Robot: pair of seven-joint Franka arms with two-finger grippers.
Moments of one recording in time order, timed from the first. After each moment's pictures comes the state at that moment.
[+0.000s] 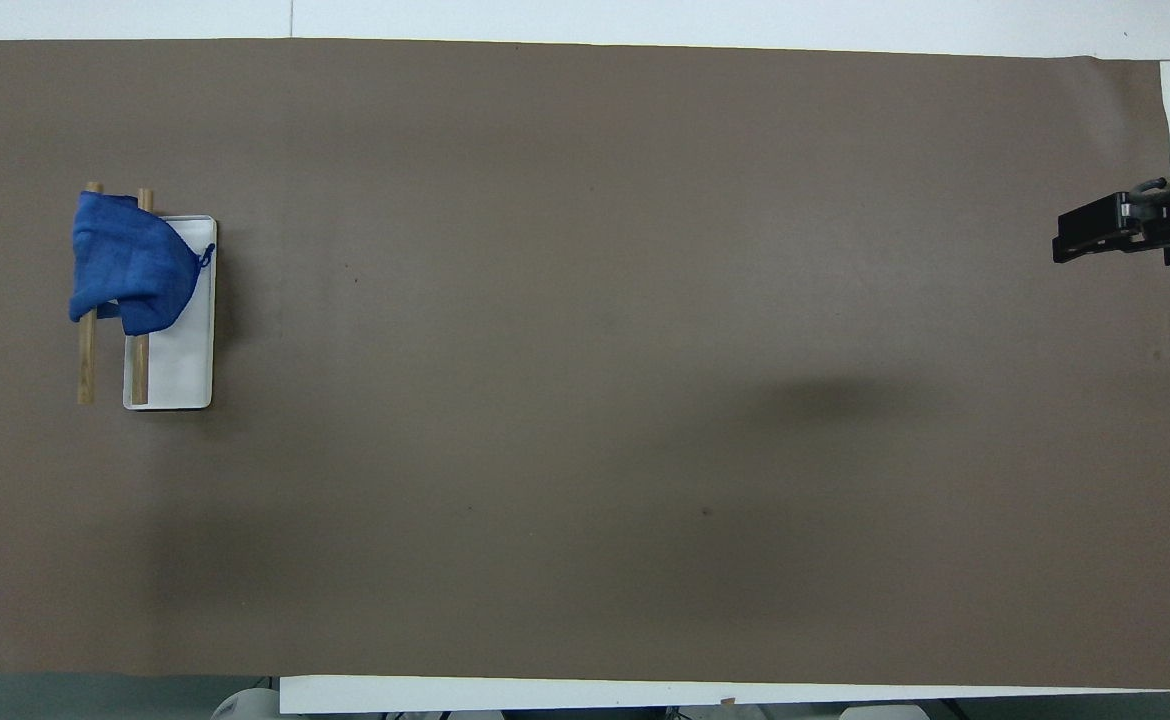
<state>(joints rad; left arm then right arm) 0.19 -0.04 -0.04 -2.05 -0.04 2.35 -1.10 0.02 0.05 -0.10 -1.63 -0.03 1.66 -0.02</state>
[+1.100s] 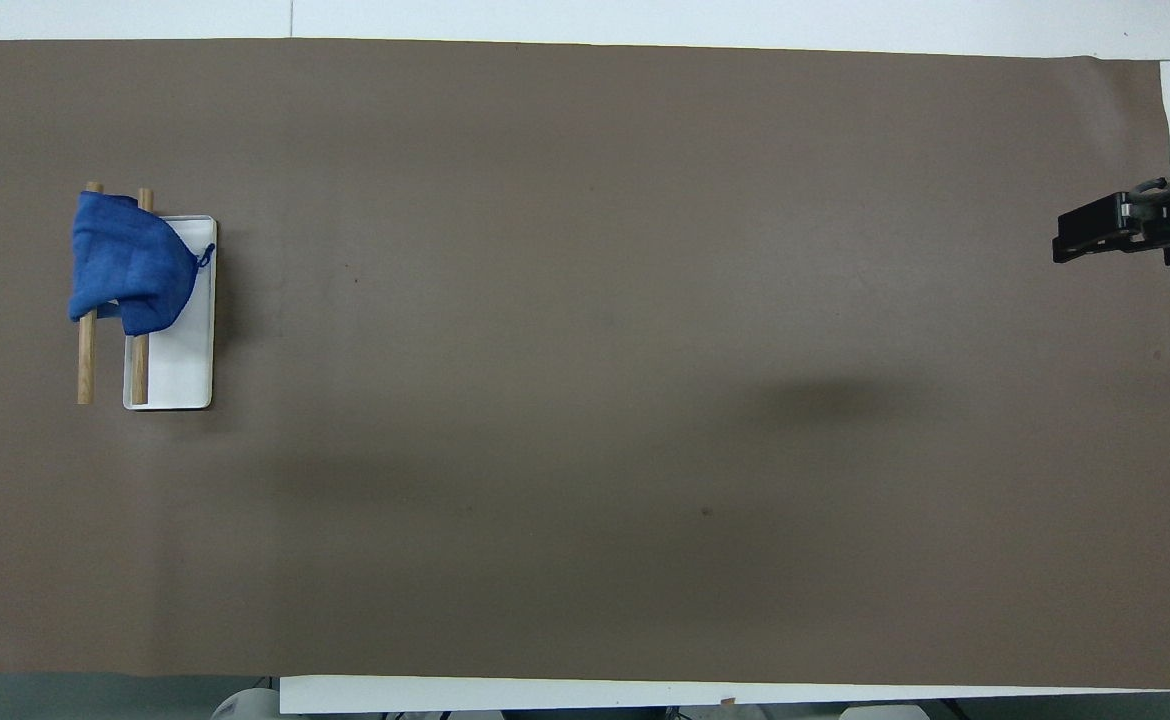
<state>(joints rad) 0.03 -0.02 -0.06 -1.52 -0.03 1.37 -0.22 0.02 0.05 -0.10 -1.63 -0.03 1.66 -0.02</state>
